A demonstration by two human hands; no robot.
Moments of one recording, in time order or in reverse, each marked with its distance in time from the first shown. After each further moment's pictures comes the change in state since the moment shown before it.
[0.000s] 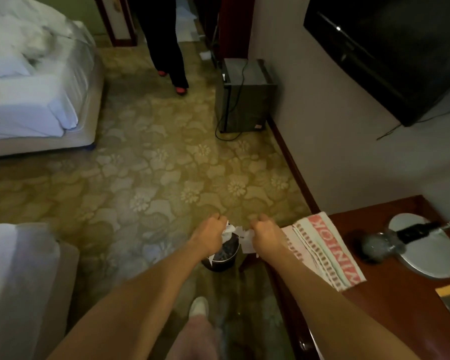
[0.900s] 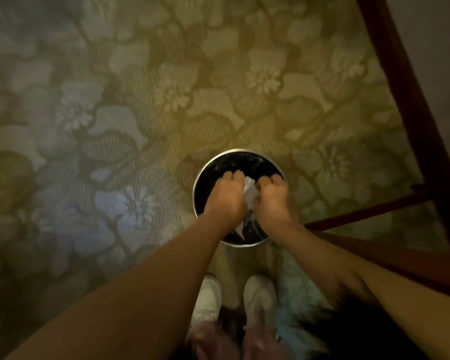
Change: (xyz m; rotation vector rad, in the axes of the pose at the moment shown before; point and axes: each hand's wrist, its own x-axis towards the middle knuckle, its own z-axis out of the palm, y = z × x) left_hand 0.314 -0.216 0.375 -0.221 -0.118 -0.134; right_hand 0.348 0.021 0.418 0.174 -0.143 0.211
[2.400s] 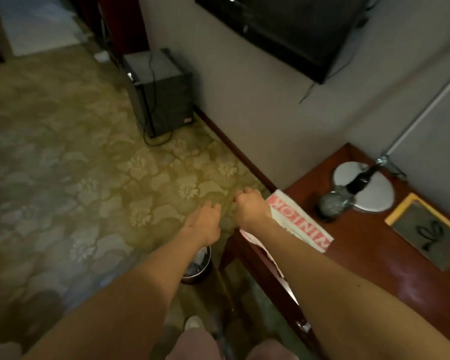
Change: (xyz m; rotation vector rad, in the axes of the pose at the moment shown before) left_hand -0.324 0.332 -0.302 0.502 -0.052 0.366; right_hand -0.374 0.018 -0.411 0.059 0.278 0.121
